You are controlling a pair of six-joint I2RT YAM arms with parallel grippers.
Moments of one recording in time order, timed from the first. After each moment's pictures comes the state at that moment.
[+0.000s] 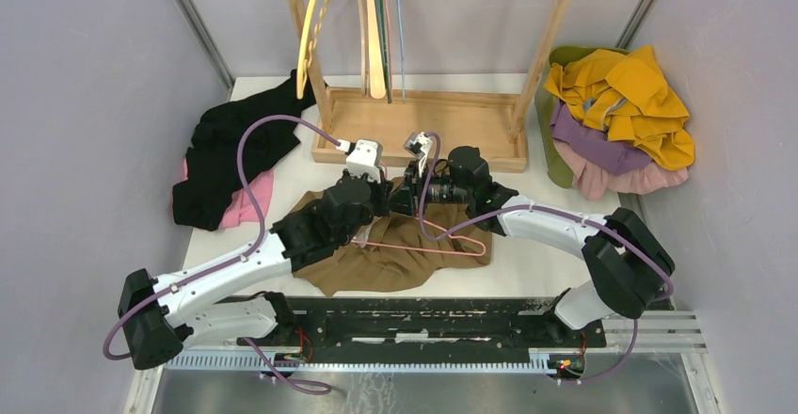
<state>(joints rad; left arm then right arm) -0.97 1.05 0.83 -0.13 -0.52 -0.40 0.76 1.50 0.85 0.44 -0.65 0.40</state>
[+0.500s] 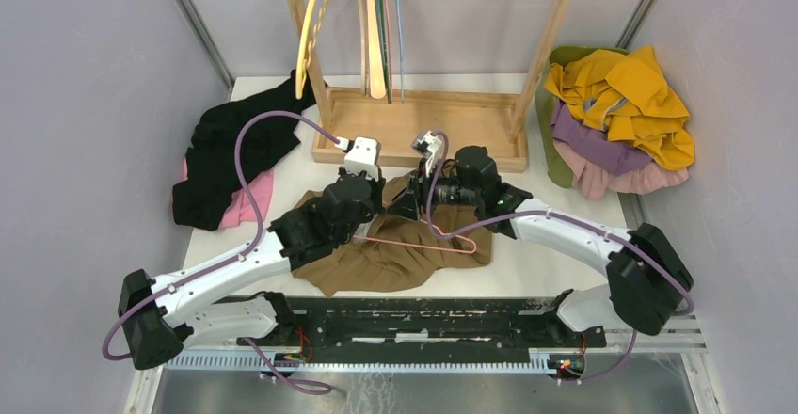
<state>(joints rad) -0.97 1.05 0.86 -0.19 -0.58 -0.34 0.76 1.43 0.85 0.30 -0.59 0.39</state>
